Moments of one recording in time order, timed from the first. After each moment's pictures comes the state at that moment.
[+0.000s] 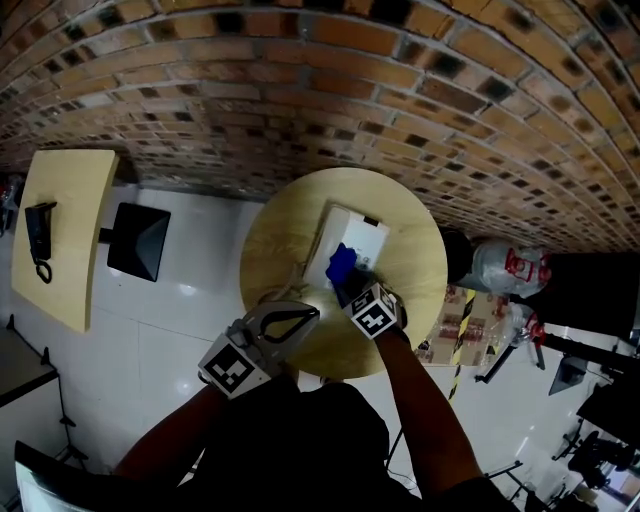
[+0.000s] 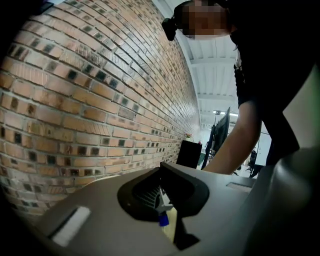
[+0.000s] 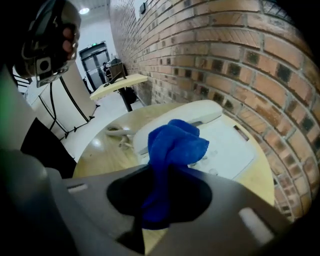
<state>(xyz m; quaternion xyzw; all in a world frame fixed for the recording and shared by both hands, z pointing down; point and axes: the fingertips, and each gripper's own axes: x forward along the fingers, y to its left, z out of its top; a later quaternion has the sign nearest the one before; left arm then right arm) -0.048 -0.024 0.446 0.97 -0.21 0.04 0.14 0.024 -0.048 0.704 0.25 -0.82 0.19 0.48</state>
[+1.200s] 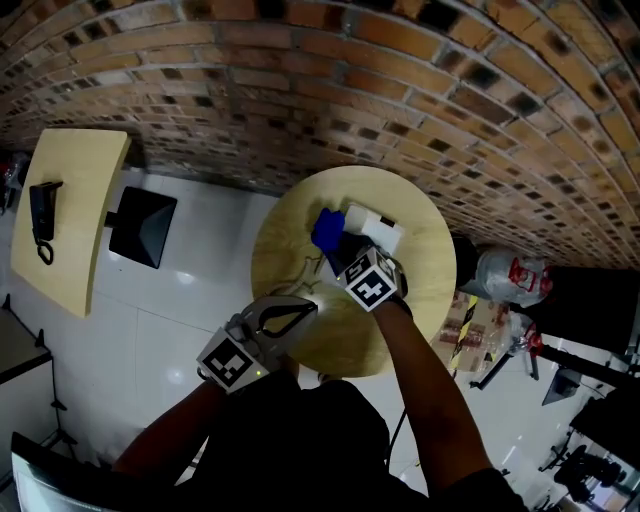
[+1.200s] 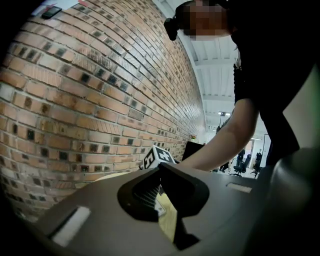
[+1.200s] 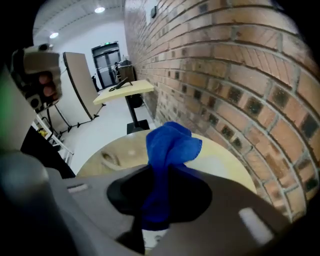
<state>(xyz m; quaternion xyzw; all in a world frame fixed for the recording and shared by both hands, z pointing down) -0.085 -0.025 0.458 0.96 -0.25 0.04 0.16 -0.045 -0.117 0.661 0.22 -0.84 0.15 0.47</state>
